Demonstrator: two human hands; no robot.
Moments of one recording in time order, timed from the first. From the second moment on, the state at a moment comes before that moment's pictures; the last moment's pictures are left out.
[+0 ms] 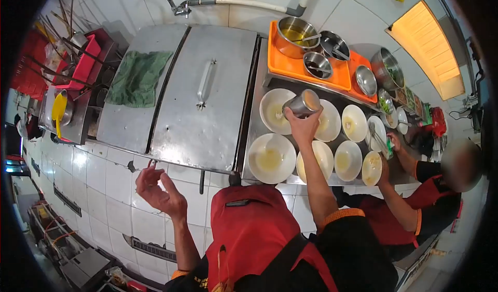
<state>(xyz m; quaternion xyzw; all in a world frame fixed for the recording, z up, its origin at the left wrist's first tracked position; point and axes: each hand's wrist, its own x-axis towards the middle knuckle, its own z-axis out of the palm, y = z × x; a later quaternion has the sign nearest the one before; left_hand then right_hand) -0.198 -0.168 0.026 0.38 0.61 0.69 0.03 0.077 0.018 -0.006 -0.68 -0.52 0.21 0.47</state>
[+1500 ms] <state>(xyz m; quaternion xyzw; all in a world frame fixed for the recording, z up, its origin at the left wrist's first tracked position) -0.170 -0.132 0.027 0.42 0.56 0.71 0.07 0.172 -0.132 -0.036 -0.70 -0.45 0.10 0.54</state>
